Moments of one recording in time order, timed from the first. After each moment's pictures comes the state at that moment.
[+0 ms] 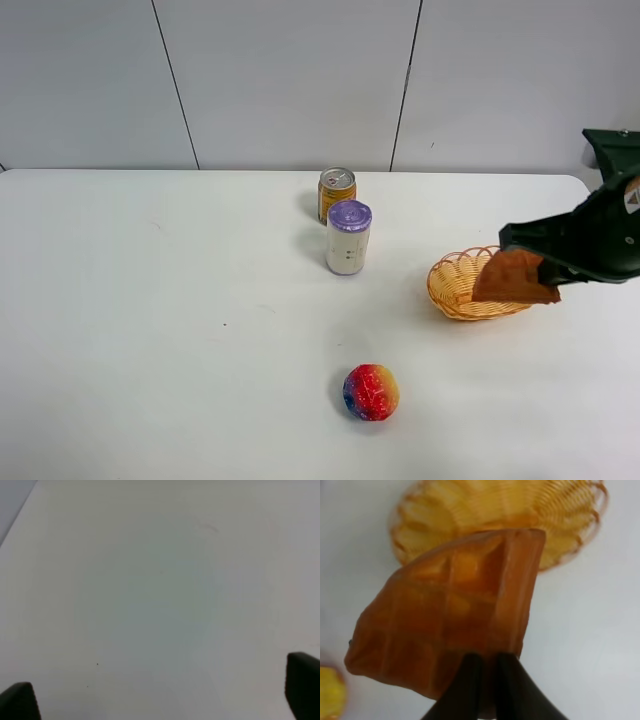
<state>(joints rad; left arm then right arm) 0.13 -0.01 -0.50 0.01 1.05 -0.01 0.35 1.15 -0.82 -0.14 0.95 0.53</state>
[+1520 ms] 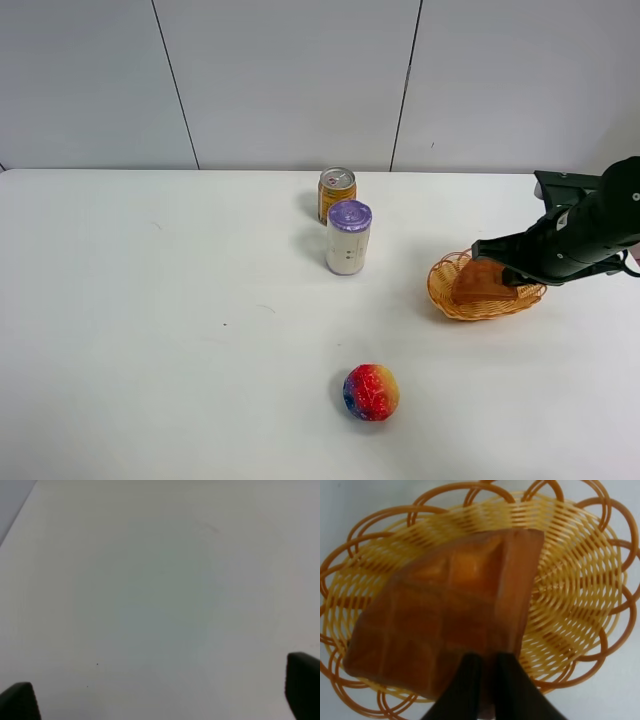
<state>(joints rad) 0.13 -0.01 -0.50 0.01 1.05 -0.01 0.13 1.50 -0.74 -0.02 0.47 0.28</state>
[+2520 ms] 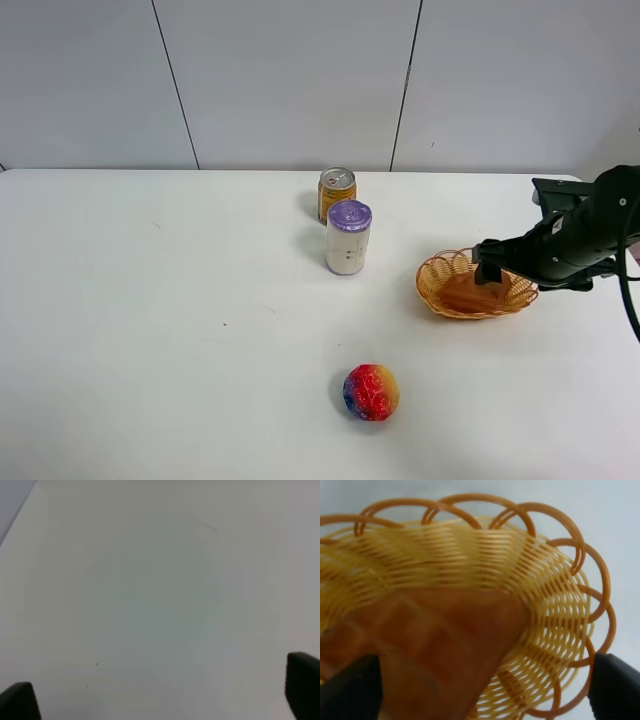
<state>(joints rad) 0.13 -0.01 -0.50 0.00 1.05 -0.01 0.09 1.58 -0.74 0.00 0.40 0.24</state>
